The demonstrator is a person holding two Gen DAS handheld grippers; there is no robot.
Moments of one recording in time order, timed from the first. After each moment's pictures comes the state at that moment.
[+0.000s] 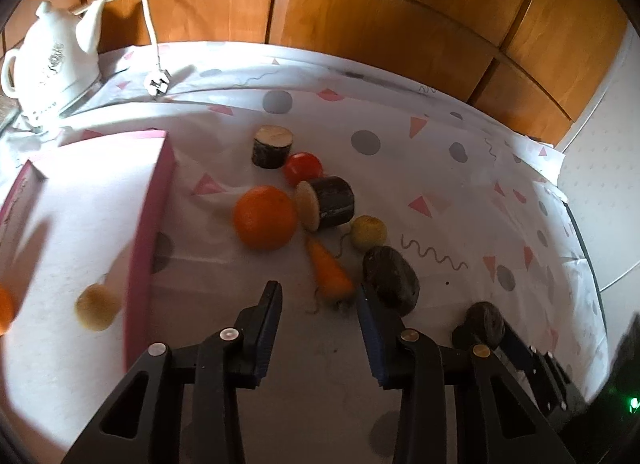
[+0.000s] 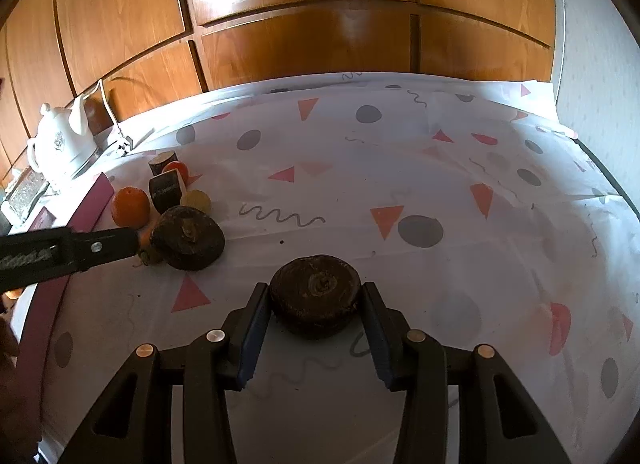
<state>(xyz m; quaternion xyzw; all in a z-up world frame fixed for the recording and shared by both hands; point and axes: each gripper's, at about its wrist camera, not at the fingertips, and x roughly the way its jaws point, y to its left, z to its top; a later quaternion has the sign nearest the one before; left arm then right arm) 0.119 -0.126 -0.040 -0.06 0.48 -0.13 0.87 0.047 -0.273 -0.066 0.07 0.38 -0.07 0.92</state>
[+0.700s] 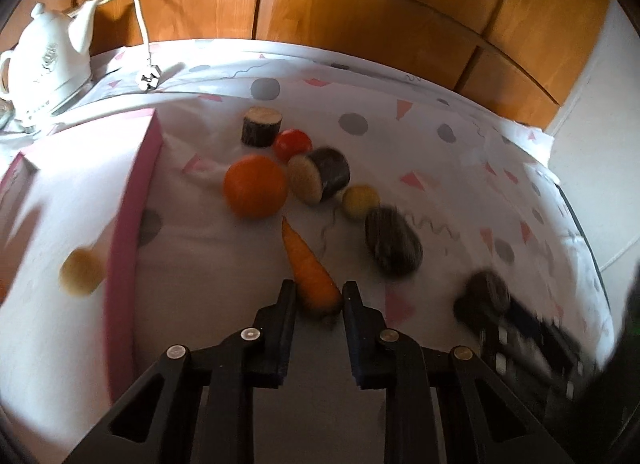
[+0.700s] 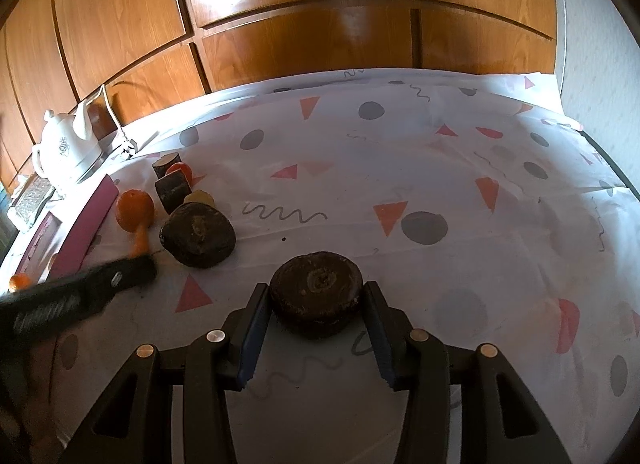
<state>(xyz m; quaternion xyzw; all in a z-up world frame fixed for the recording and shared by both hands) 0.090 -0.124 -0.051 -0.04 0.46 -0.15 0.87 0.049 -0.277 -0.069 0.08 0.38 -0.06 0.92</state>
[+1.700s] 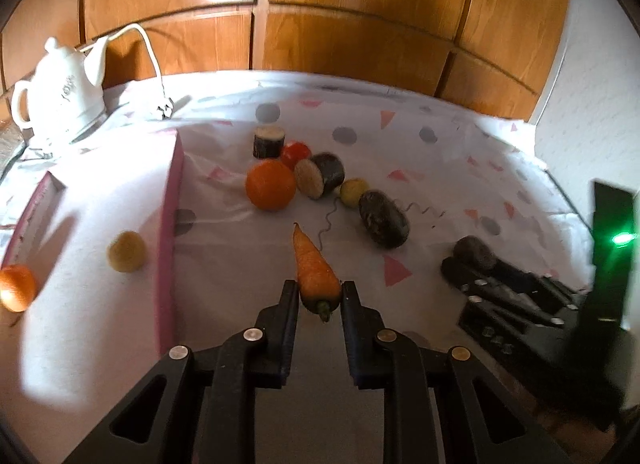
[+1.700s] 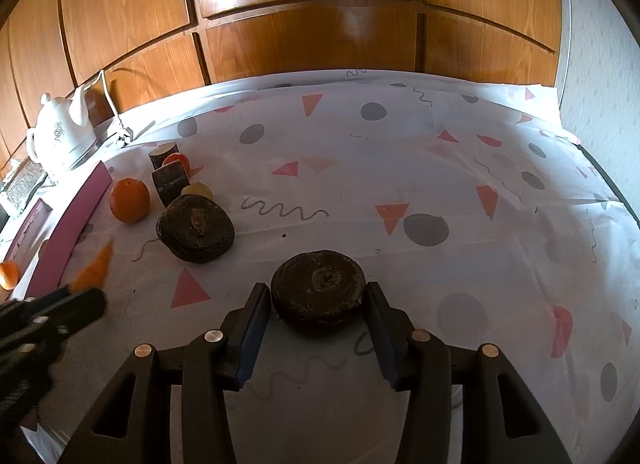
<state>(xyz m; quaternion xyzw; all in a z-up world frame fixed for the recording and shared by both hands) 0.049 -0.110 -0.034 -0.01 0.41 -0.16 0.90 0.052 -0.270 -0.070 0.05 0.39 -0.07 0.92</state>
